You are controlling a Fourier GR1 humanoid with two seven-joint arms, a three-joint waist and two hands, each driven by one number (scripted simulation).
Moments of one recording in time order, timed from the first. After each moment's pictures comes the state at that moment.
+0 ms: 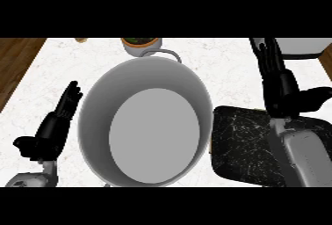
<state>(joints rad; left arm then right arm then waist) -0.06 0.28 -0.08 -1.57 0.07 0.10 -0.05 -0.39 -0.23 0.07 -1.49 -0.16 -0.27 0.00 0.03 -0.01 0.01</state>
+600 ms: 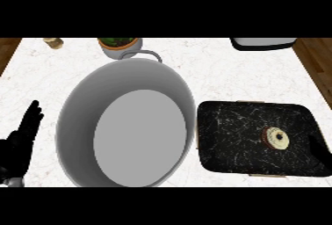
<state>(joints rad) 0.08 0.38 0.05 -1.52 0.02 0.17 0.03 0.12 -0.42 -0.14 -1.36 0.15 -0.72 0.12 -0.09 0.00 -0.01</state>
